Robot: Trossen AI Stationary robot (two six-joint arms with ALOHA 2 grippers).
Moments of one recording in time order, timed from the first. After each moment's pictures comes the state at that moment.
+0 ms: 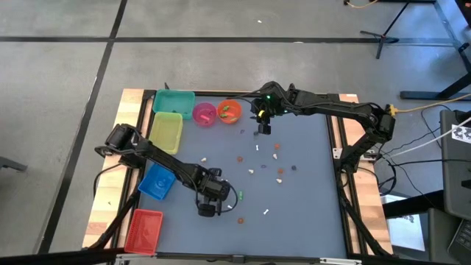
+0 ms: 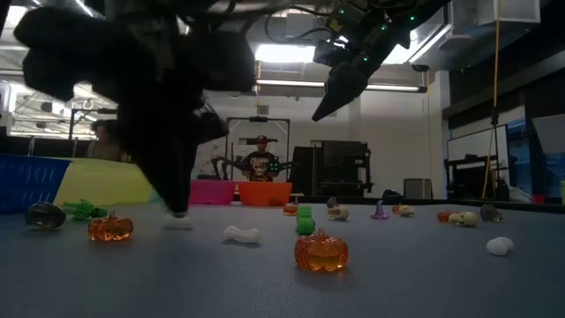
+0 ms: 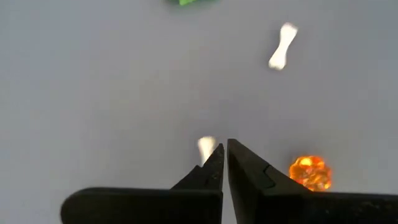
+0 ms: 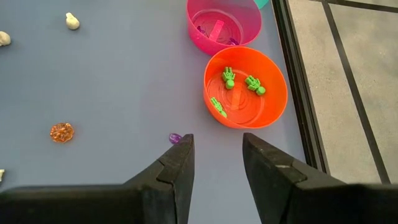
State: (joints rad) left arm -0.34 1.85 1.13 -0.49 -0.04 -0.24; right arm -0.40 1.61 1.28 -0.47 -0.10 -0.42
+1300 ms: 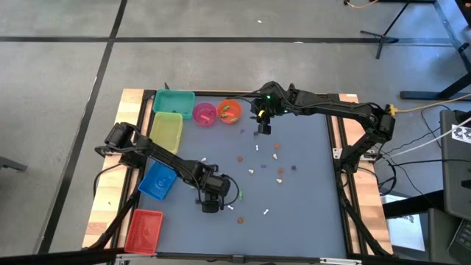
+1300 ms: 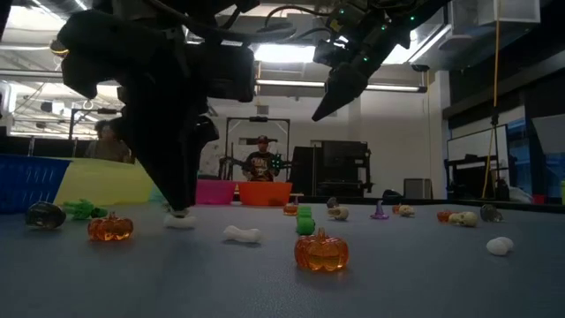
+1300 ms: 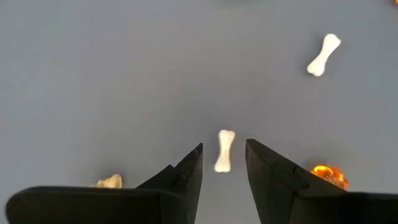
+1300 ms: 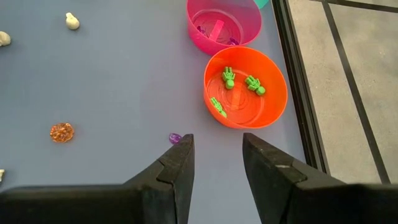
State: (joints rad) left arm -0.31 1.84 1.12 -0.51 -0.04 -0.38; right arm -0.40 1.61 1.28 -0.47 -0.10 -0.42
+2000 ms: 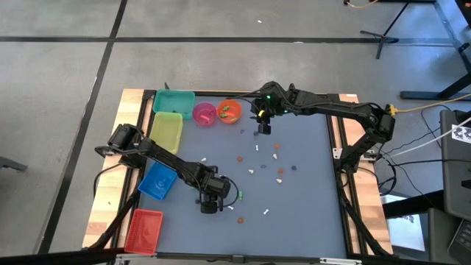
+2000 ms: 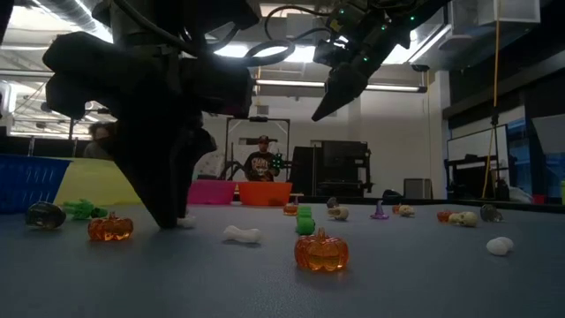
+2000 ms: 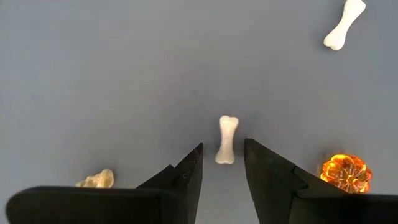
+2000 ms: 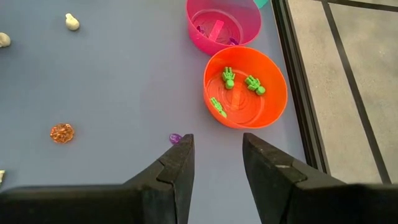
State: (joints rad) left arm -0.32 1.88 1.12 -0.53 -0.03 -0.36; right arm -0.40 1.61 1.28 -0.47 -0.10 -0.42
